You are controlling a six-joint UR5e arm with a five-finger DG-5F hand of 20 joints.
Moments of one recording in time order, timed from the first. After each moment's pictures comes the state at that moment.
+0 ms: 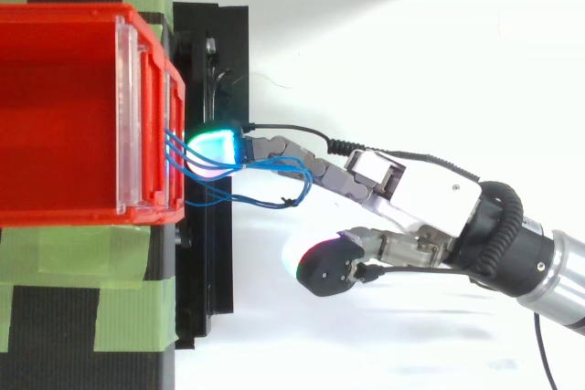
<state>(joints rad) 0.40 -2.22 -1.75 -2.19 -0.75 -0.19</state>
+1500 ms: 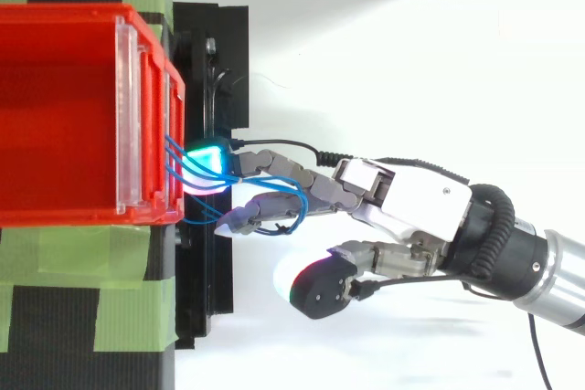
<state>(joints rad) 0.39 -2.22 -1.74 -2.20 -0.81 -0.14</state>
